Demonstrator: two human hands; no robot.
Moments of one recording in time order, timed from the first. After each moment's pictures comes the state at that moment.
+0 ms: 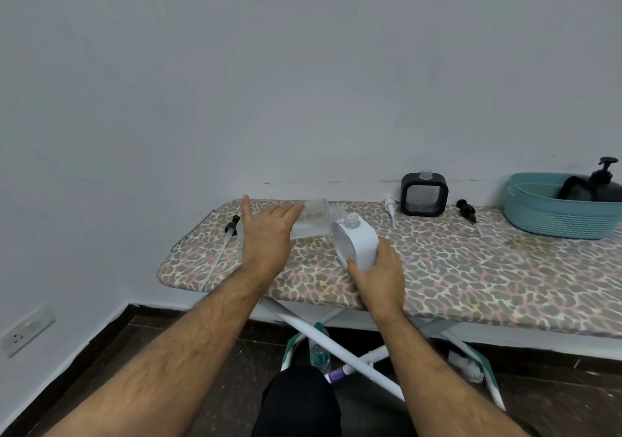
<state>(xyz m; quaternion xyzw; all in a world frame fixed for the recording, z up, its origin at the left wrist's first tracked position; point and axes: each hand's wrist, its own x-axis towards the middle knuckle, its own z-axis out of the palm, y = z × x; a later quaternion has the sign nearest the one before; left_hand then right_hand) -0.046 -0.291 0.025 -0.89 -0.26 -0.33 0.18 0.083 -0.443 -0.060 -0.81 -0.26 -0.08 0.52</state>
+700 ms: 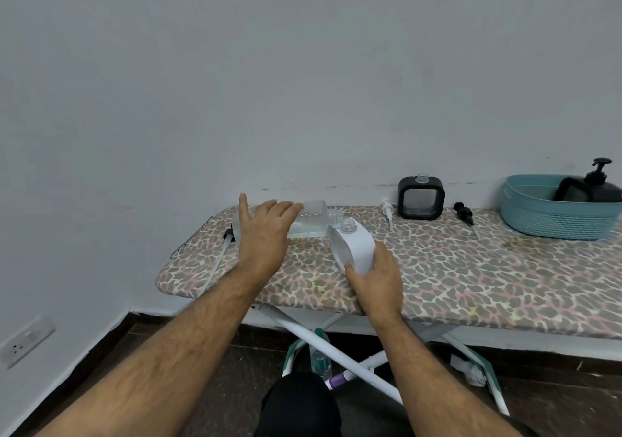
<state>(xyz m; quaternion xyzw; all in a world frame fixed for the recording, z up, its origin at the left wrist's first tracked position) -0.043 -0.288 0.035 -0.89 -0.25 -0.32 0.19 0.082 -0.443 -0.059 -0.81 -0.26 -0.08 0.52</state>
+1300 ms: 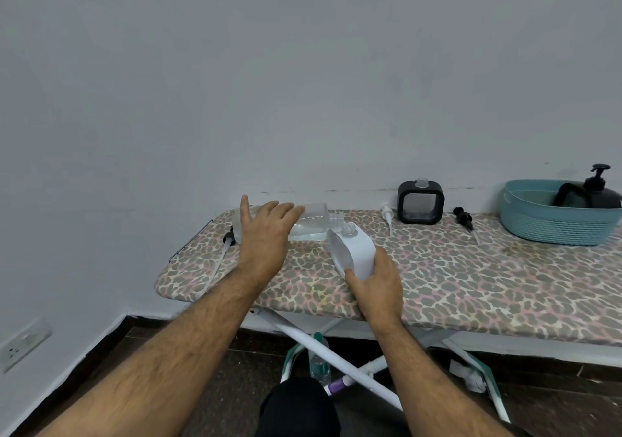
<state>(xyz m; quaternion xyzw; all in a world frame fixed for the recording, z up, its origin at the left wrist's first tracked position) -0.041 -0.286 0.038 -0.90 -0.24 -0.32 0.18 0.082 -0.444 -0.058 -0.81 -0.26 -0.07 0.52</state>
